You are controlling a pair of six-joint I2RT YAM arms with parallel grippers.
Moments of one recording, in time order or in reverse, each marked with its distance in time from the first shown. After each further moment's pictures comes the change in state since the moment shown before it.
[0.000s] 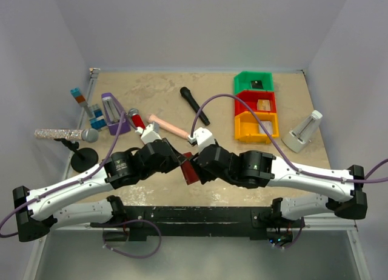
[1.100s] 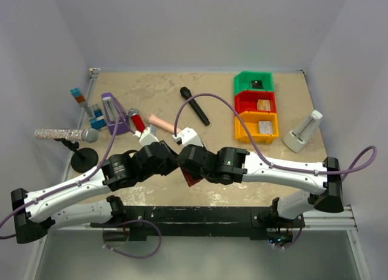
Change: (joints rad) left arm -0.005 -0.039 -0.040 0.013 0.030 -0.079; right arm 0.002 0.220 0.142 -0.084 0.062 0.065
